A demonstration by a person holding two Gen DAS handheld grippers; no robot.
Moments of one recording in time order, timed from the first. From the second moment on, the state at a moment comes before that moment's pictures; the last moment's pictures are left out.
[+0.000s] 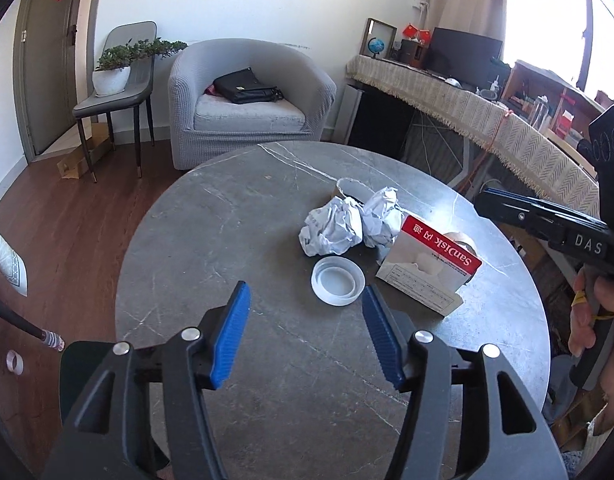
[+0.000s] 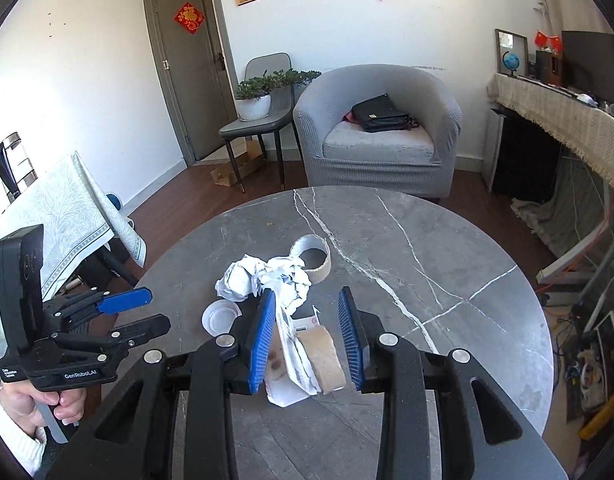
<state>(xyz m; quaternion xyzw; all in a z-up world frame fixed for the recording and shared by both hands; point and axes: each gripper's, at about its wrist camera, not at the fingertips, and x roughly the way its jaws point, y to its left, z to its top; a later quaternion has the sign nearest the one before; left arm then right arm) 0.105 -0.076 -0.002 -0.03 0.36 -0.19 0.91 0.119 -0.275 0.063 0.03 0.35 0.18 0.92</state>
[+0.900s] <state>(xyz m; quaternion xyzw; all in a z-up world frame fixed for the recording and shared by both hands) 0.135 -0.119 -0.023 -0.01 0.42 -0.18 0.89 0.114 -0.282 0.031 0.01 0.38 0.22 0.90</state>
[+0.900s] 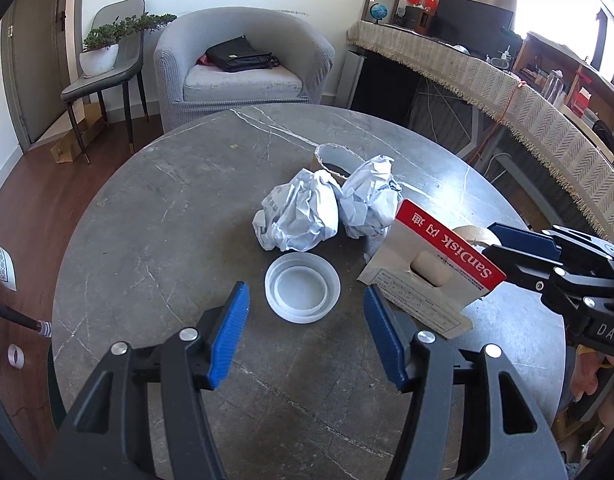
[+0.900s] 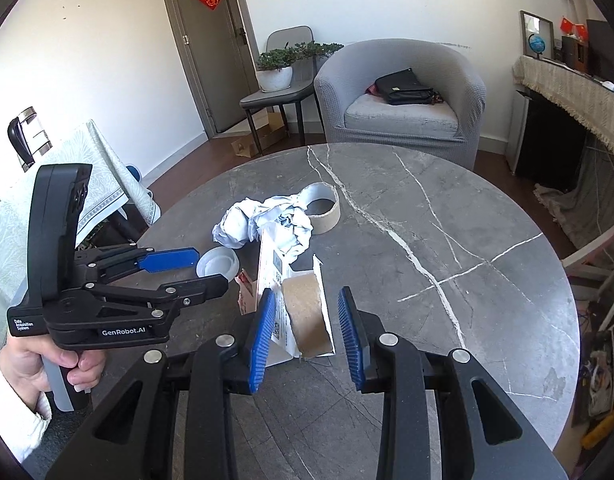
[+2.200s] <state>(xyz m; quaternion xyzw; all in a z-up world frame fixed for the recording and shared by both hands) 0.146 -0.133 -0.026 0.00 0.43 -0.17 0.89 0.111 -0.271 0.028 0.03 0.39 0.30 0.87</state>
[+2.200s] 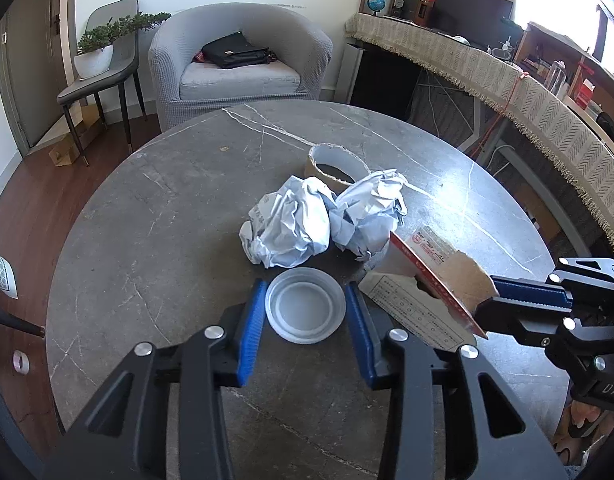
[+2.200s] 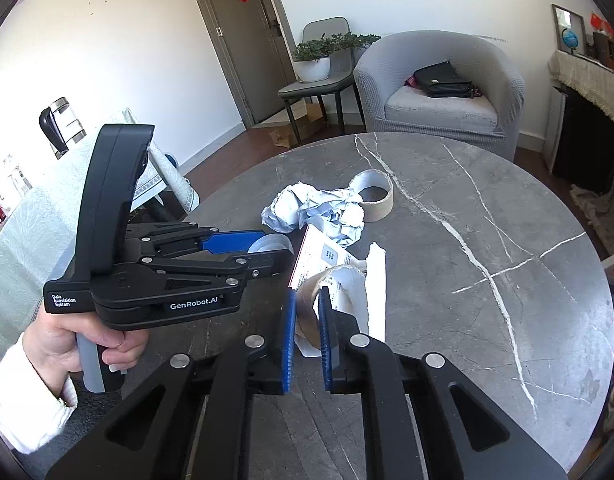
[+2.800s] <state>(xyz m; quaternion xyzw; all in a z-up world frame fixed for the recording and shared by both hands) 0.136 -0.092 -0.011 -0.02 0.41 -0.17 0.90 0.117 -0.248 0.065 0.07 0.35 0.33 0.88</state>
